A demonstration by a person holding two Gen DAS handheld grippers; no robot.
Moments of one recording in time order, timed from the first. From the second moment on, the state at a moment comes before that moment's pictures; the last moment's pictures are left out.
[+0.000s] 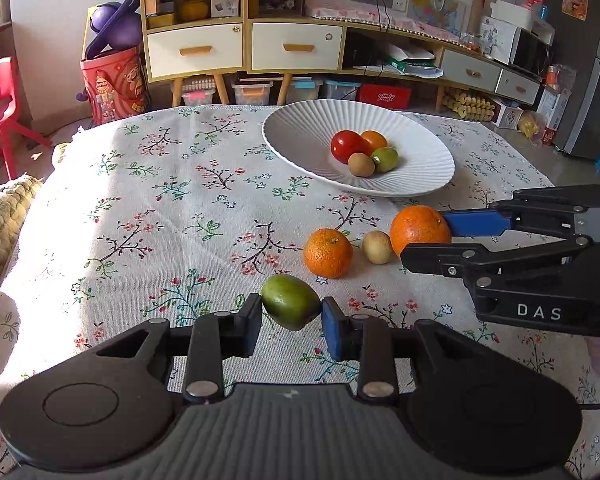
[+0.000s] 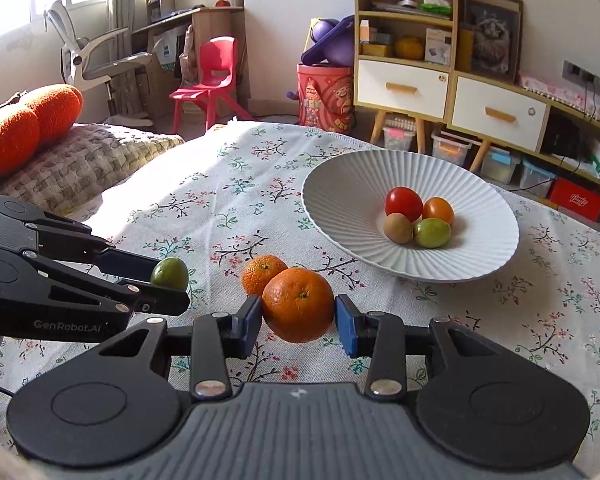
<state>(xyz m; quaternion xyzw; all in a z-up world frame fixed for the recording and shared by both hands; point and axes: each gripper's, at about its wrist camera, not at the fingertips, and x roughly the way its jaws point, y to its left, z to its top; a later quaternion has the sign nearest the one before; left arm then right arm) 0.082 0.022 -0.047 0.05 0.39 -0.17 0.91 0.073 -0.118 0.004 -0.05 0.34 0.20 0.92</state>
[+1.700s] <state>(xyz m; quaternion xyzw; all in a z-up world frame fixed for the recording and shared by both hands) 0.193 -0.062 -0.050 0.08 0.34 -0.18 0.92 0.158 -0.173 0.000 -0.04 0.34 0.08 0.93</state>
